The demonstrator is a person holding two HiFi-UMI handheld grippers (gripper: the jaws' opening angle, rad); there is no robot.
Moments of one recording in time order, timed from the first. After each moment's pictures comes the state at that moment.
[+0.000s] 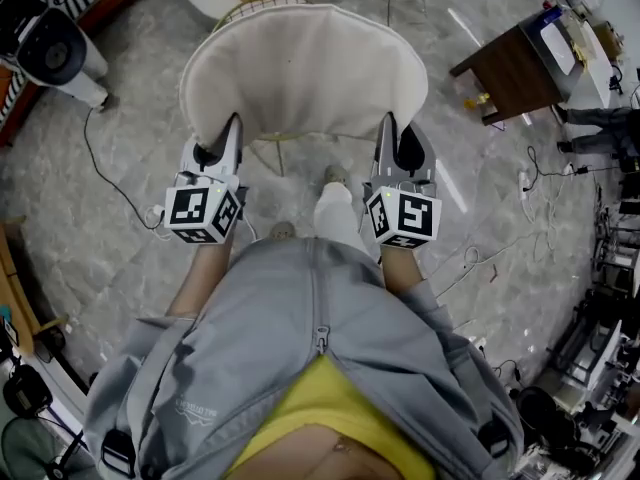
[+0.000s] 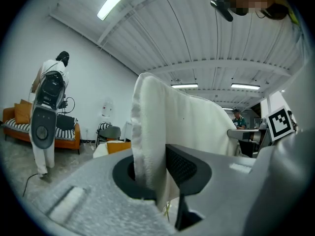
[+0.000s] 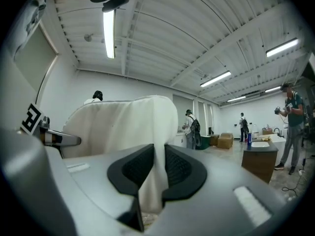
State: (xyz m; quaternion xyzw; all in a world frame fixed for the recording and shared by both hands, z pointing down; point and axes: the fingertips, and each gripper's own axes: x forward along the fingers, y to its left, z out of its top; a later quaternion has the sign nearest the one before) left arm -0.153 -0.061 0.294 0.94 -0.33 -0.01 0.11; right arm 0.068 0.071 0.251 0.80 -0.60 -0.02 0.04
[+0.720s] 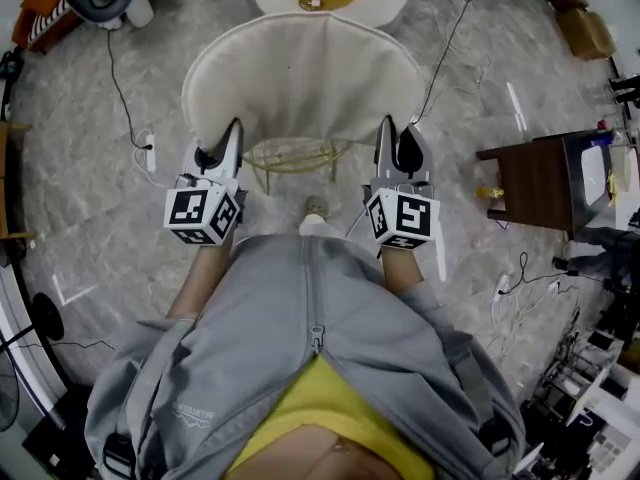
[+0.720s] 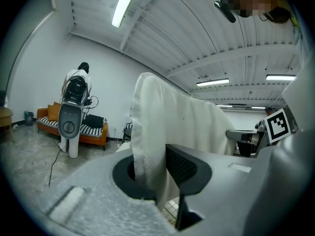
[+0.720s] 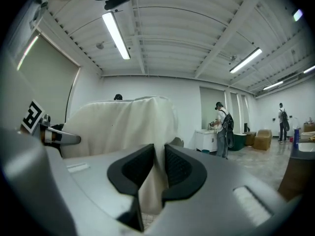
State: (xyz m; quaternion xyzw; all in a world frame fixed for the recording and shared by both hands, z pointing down) left arm -0.055 -0.152 0.293 0.86 -0.49 0.00 0.14; right arm 0.202 -0.116 0.251 0.67 -0.74 0.00 0.05
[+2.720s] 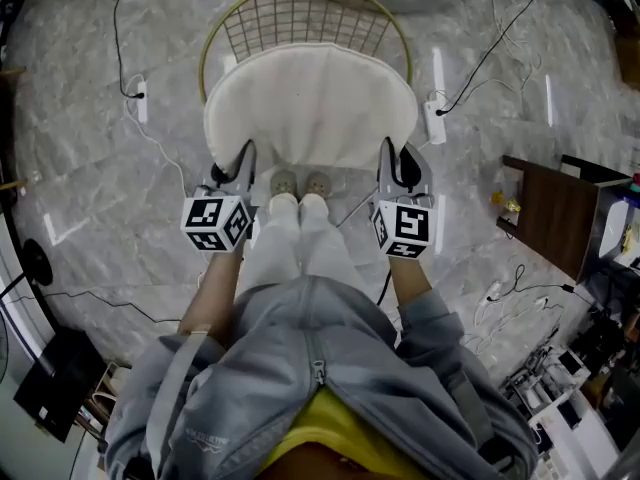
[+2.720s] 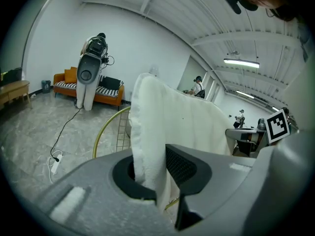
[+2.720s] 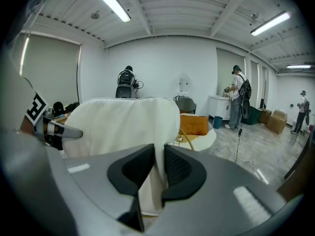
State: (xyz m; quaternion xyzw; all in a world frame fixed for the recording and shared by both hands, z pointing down) left arm -0.029 -0.198 0.530 0.78 -0.53 0.11 0.31; right arm 0.229 -0.210 0.489 0.58 -0.77 0.14 0.21
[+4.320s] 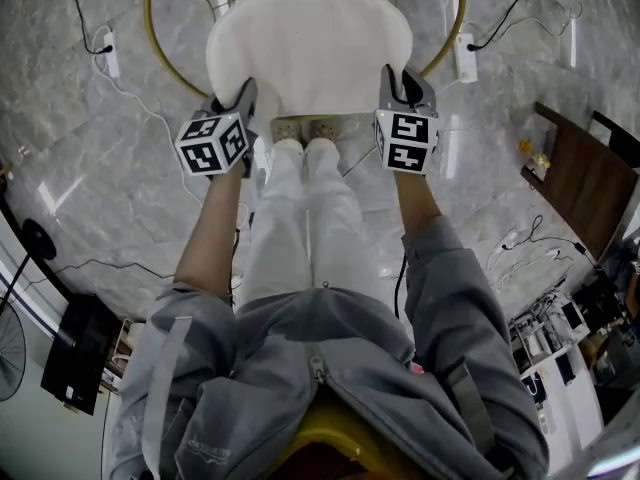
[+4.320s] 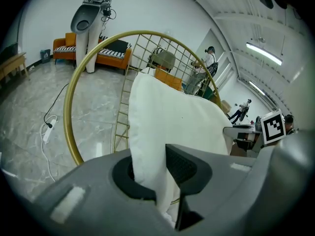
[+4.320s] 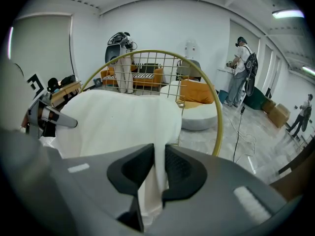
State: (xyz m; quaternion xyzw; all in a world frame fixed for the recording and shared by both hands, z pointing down) left arm -0.022 -0.227 0.774 0.73 -0.48 0.21 0.44; right arm 0.239 -0.256 0.741 0.54 -0.73 0.22 0.35
